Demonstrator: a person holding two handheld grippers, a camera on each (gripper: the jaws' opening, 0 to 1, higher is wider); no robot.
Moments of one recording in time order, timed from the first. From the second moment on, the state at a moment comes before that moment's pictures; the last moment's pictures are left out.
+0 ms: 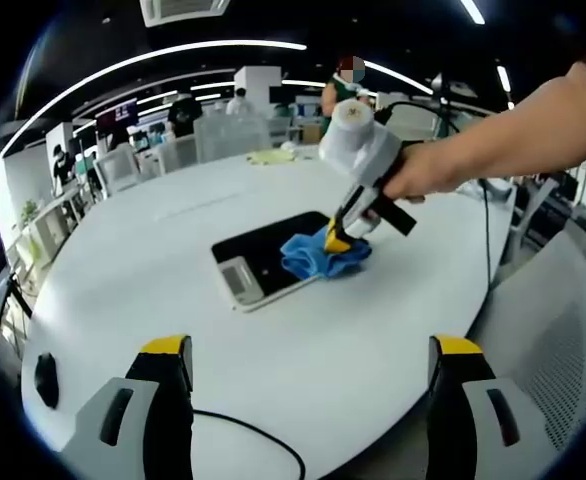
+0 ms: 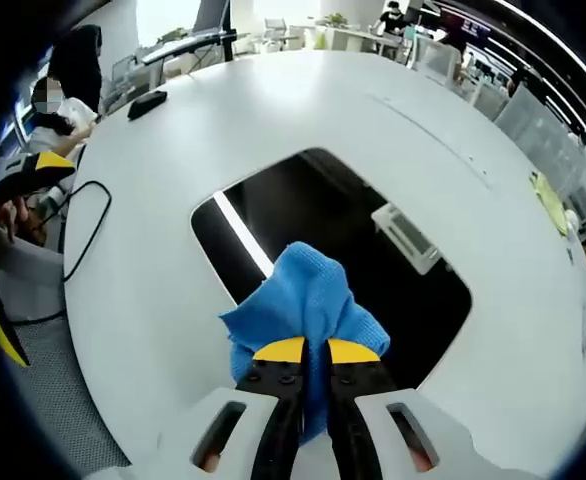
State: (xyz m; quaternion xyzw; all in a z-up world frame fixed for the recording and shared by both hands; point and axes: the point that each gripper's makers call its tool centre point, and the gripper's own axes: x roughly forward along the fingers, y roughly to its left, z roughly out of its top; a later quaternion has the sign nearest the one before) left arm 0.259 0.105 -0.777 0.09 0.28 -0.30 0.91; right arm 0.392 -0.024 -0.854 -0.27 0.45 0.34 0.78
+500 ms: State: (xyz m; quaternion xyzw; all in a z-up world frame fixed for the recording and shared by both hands) left arm 0.263 0.109 -0.773 0.08 0.27 -0.28 0.92; right arm 0.388 -0.026 -0.854 -0.25 0.45 0.33 0.79
